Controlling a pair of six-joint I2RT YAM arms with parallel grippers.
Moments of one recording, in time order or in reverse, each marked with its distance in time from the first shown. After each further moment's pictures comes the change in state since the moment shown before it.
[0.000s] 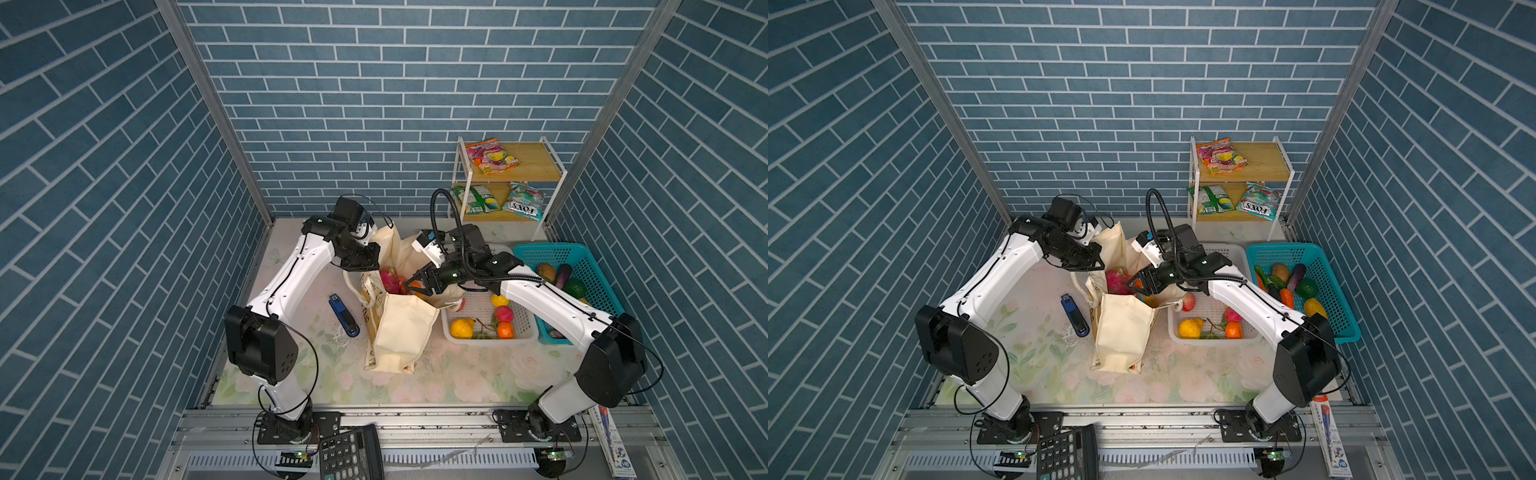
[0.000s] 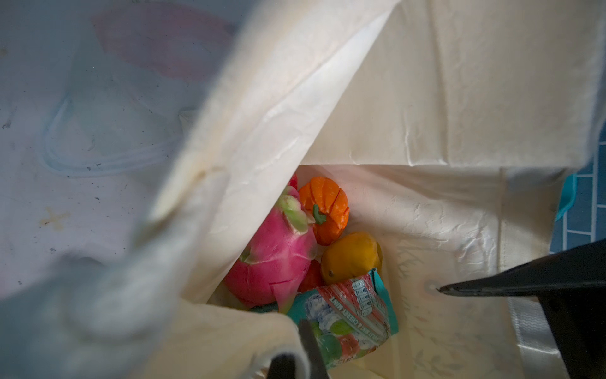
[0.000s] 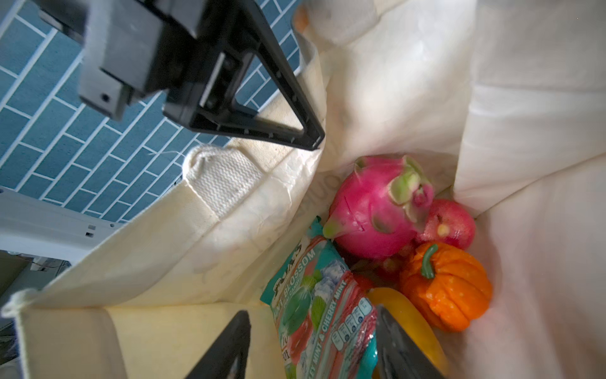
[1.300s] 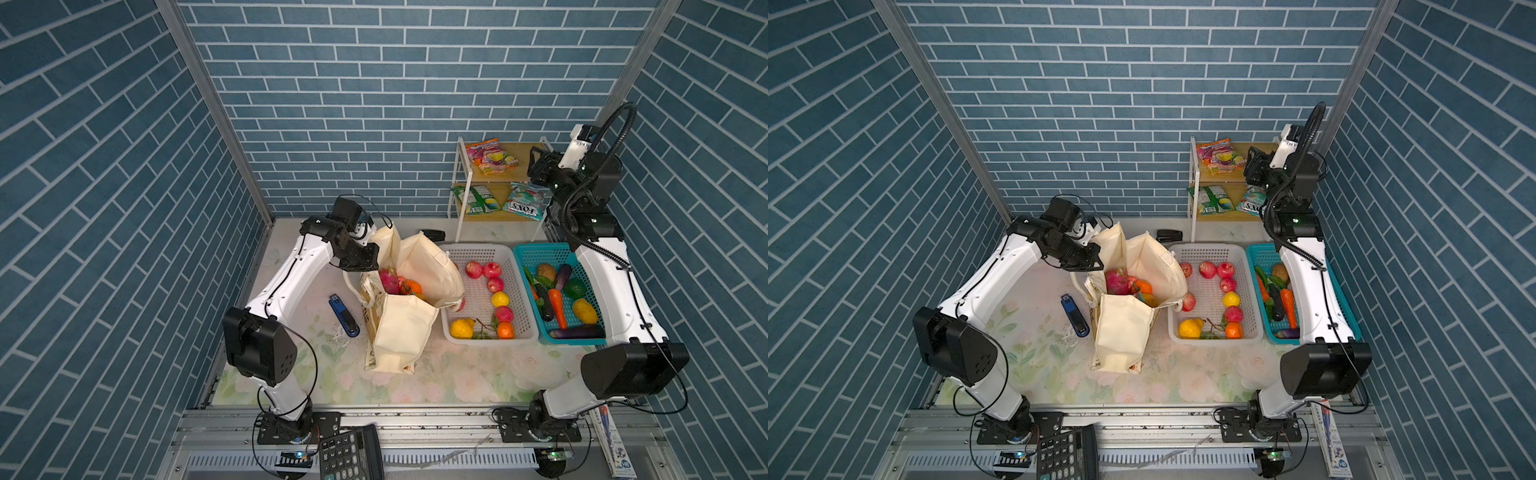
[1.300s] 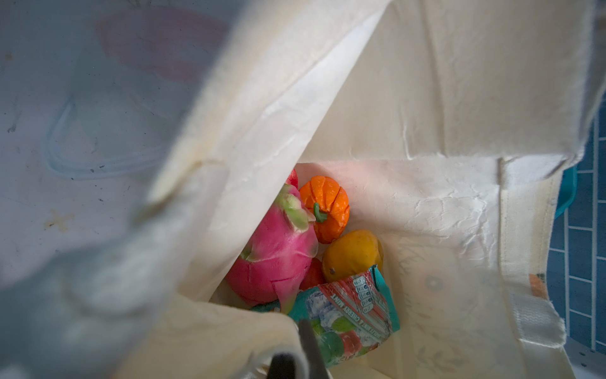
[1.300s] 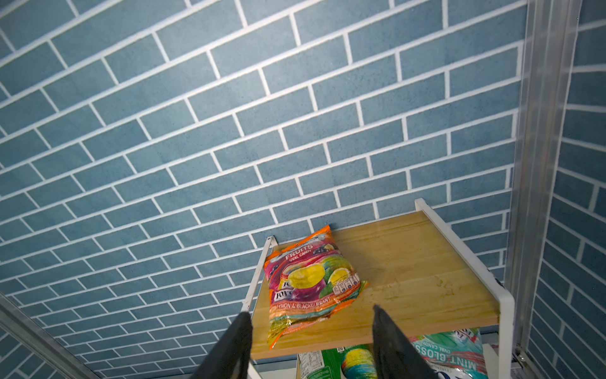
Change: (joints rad) left arm 0.010 -0.014 -0.012 0.001 0.005 0.018; right arm -0.579 0.026 0.460 0.328 0.563 0.235
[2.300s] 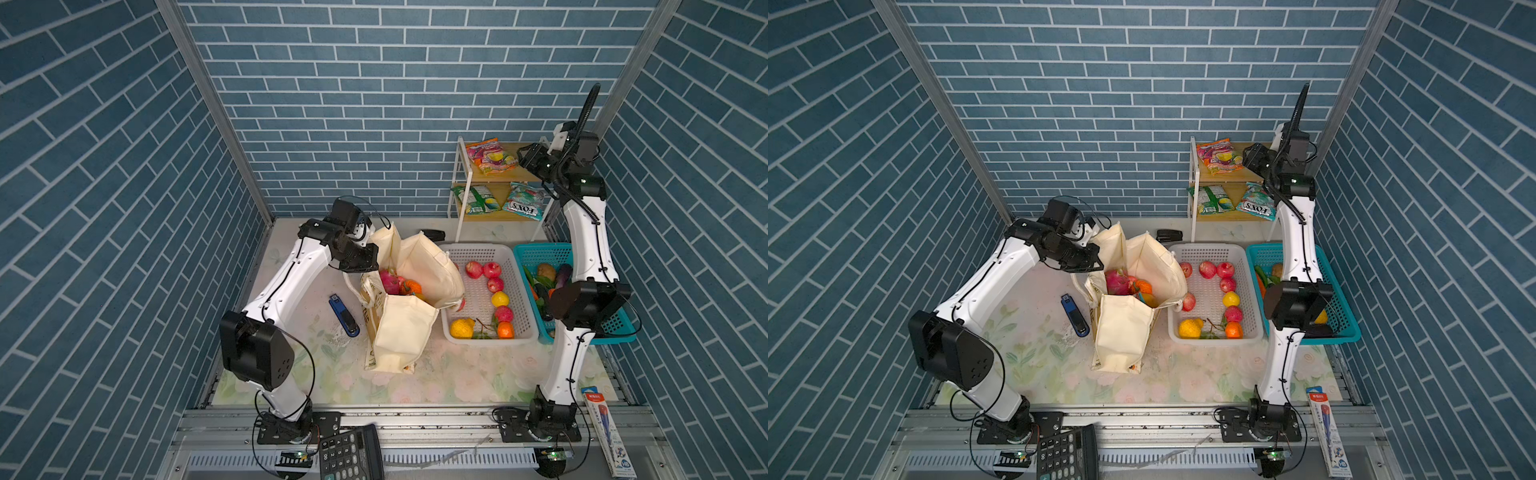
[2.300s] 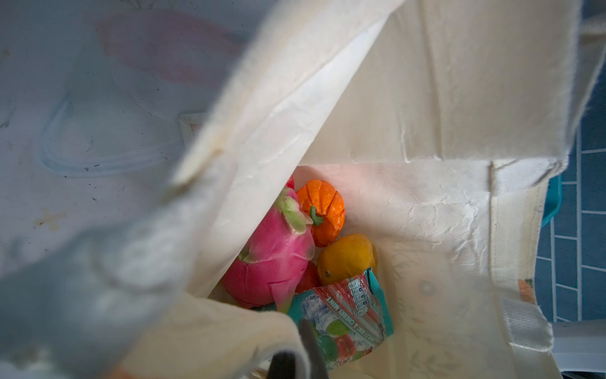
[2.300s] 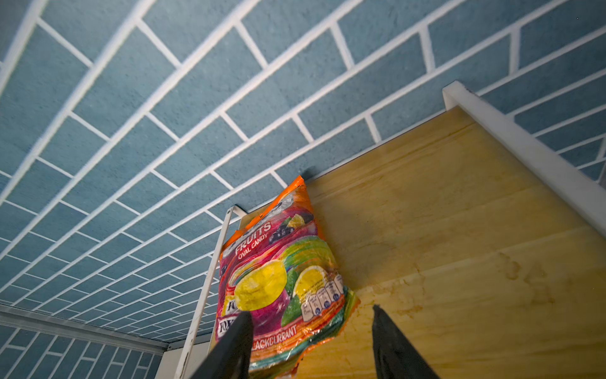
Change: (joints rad) left arm 0.000 -0.029 -0.047 0.051 0.011 -0.037; right arm -0.085 0.574 0.740 -0.475 -0.210 0.206
